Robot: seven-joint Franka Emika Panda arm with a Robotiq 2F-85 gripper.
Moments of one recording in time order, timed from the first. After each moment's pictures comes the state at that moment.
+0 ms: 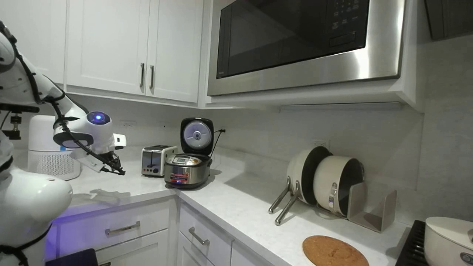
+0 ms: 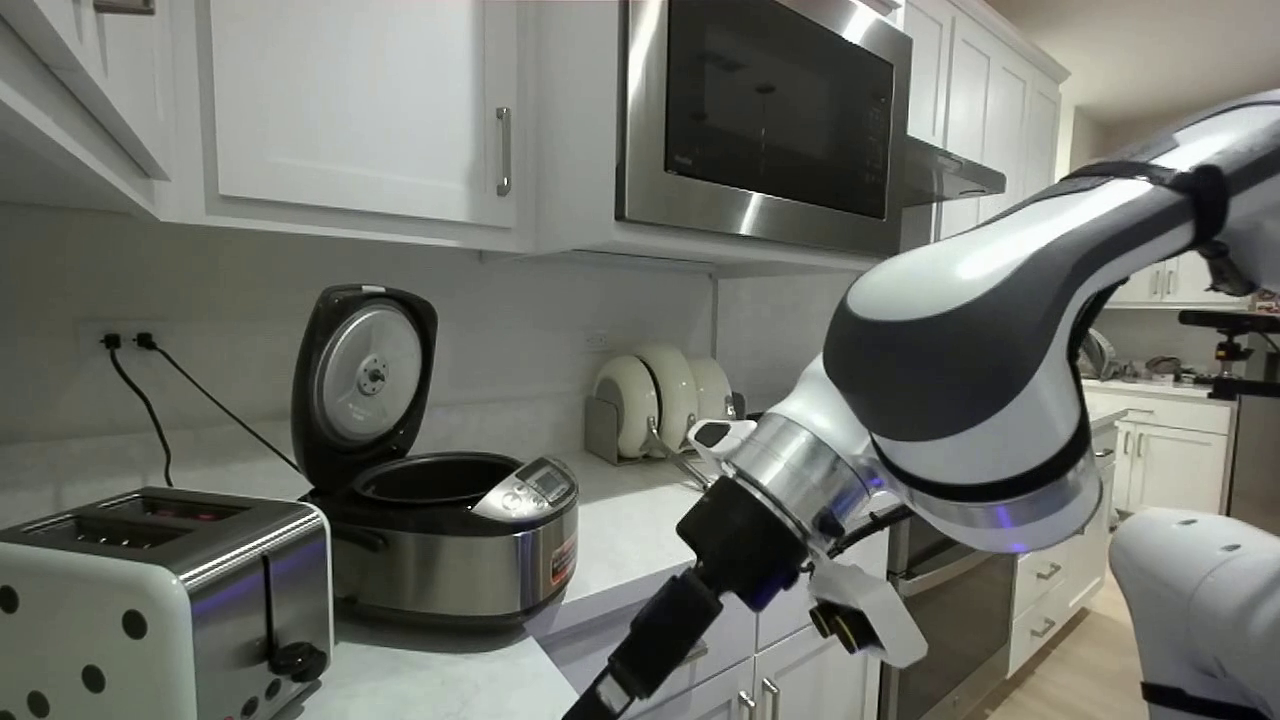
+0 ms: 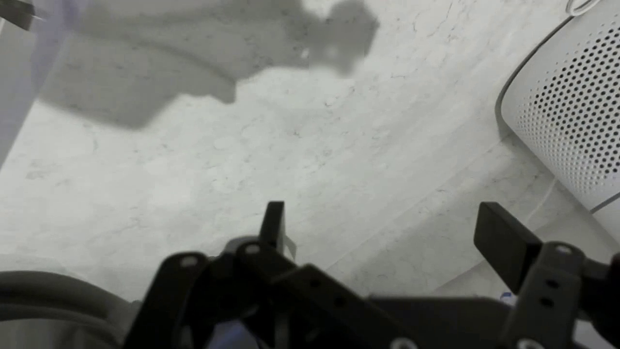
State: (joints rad) arm 0.69 -0.56 0.41 -2.79 1.42 2.83 -0.80
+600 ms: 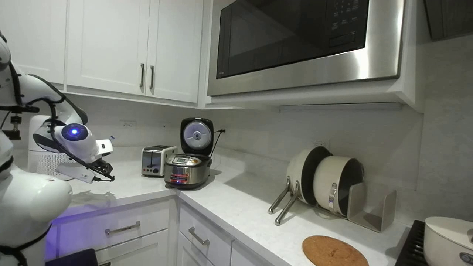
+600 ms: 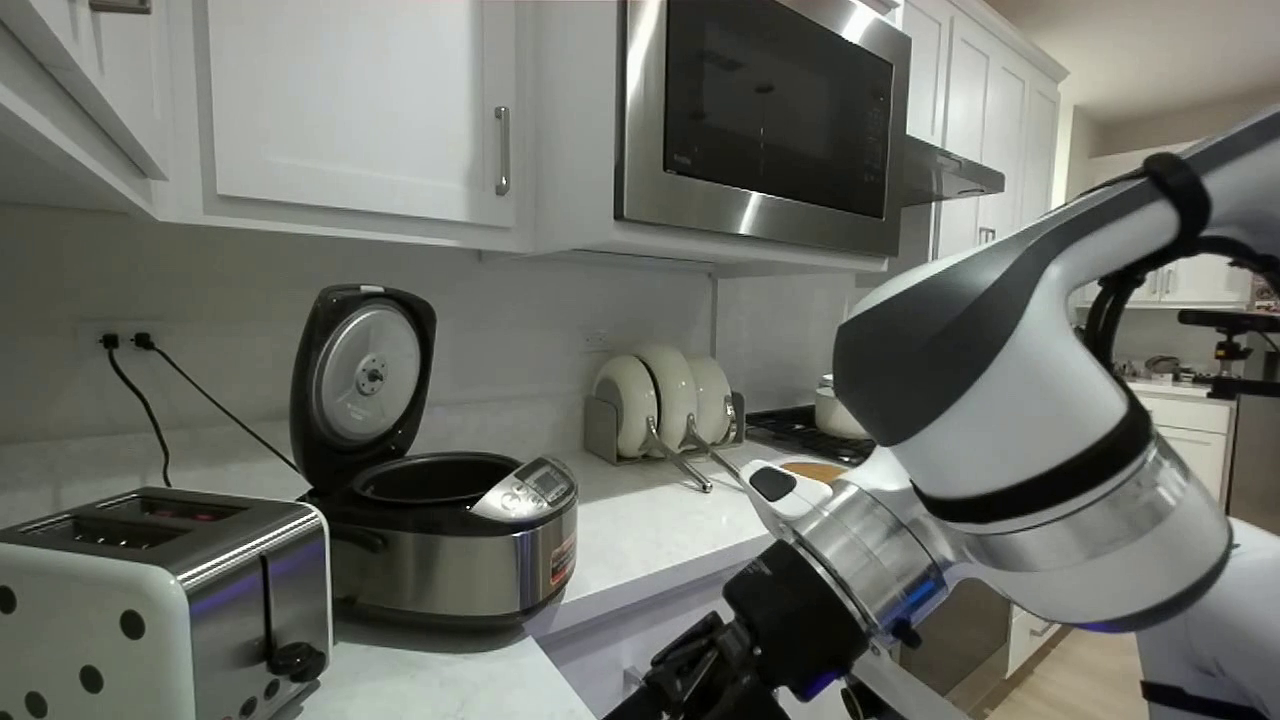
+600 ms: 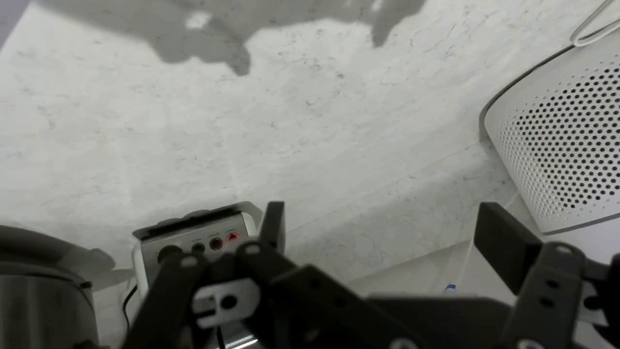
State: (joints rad) arm 0.66 -0.56 0.59 -2.77 2.16 2.95 -1.53
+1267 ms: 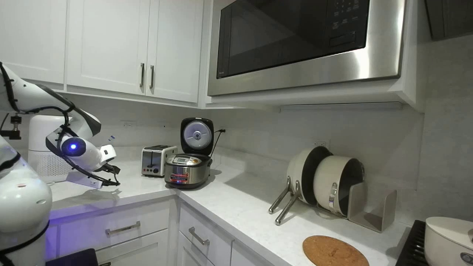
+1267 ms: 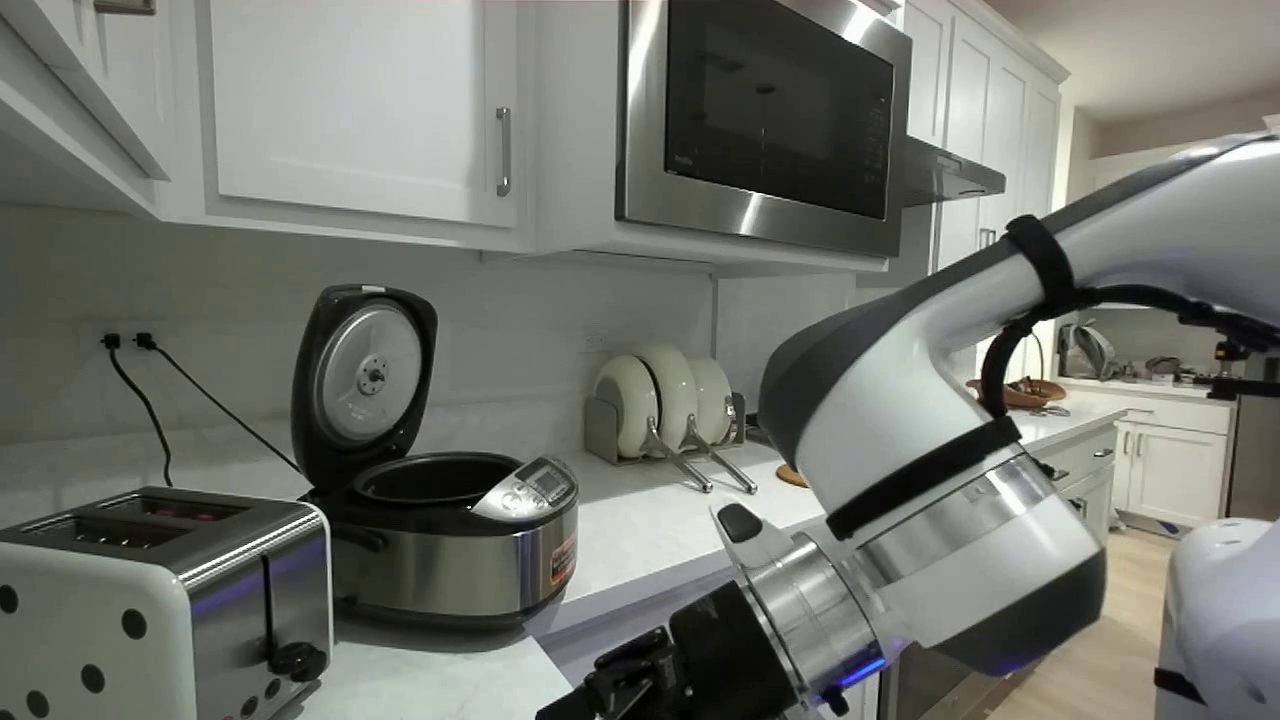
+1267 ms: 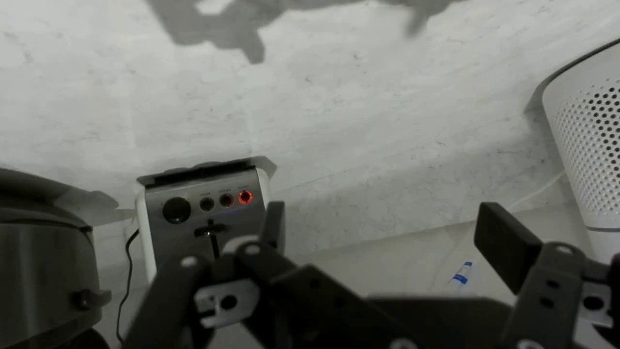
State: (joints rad) arm 0.17 -0.55 0.99 -2.69 2.61 2.77 -1.98
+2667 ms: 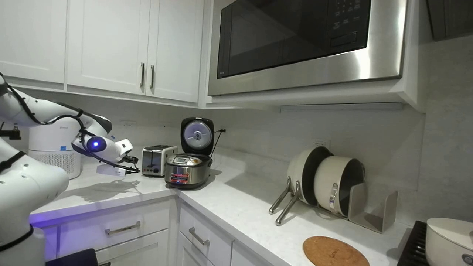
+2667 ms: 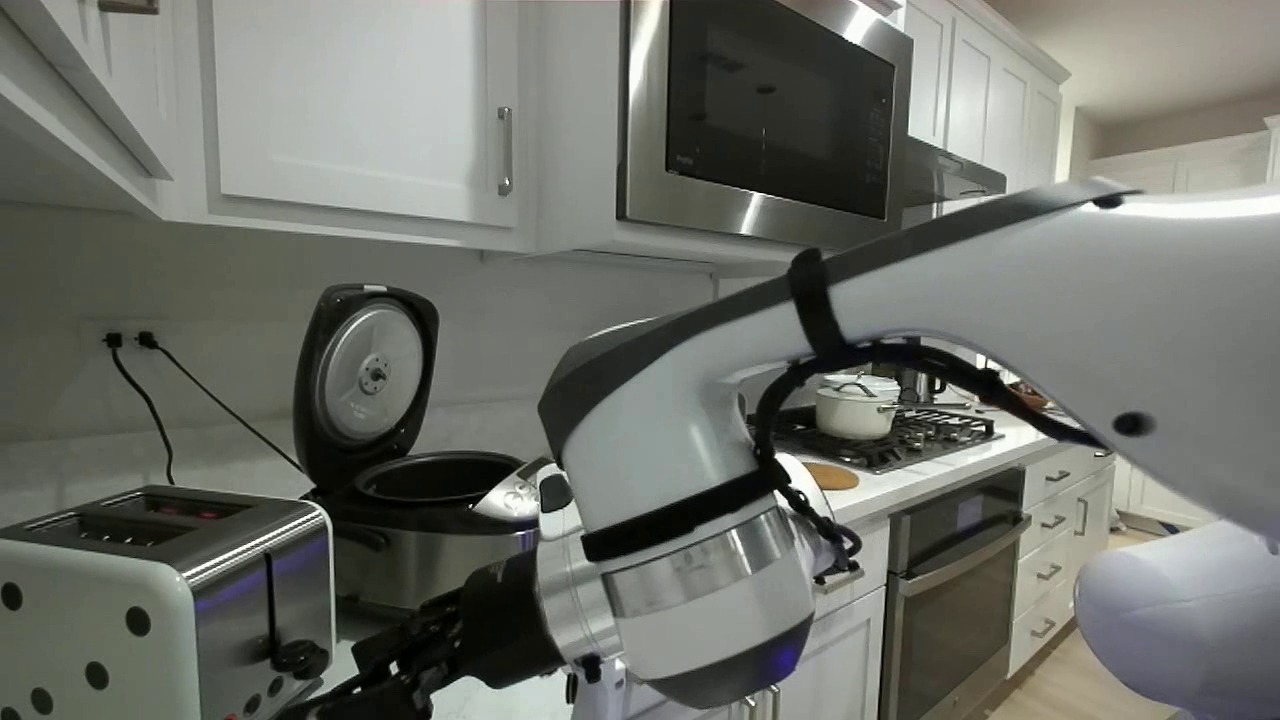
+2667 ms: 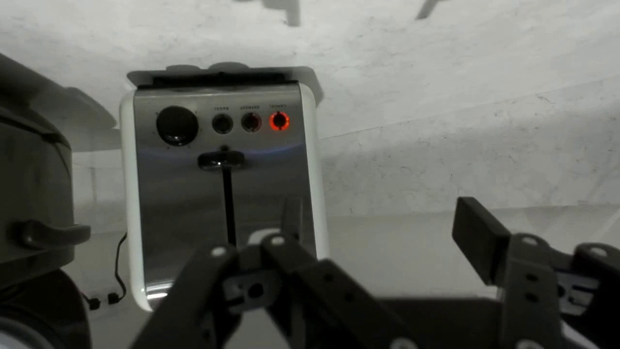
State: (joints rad) arm -0.63 -0.76 1.60 -2.31 2.60 2.68 -1.83
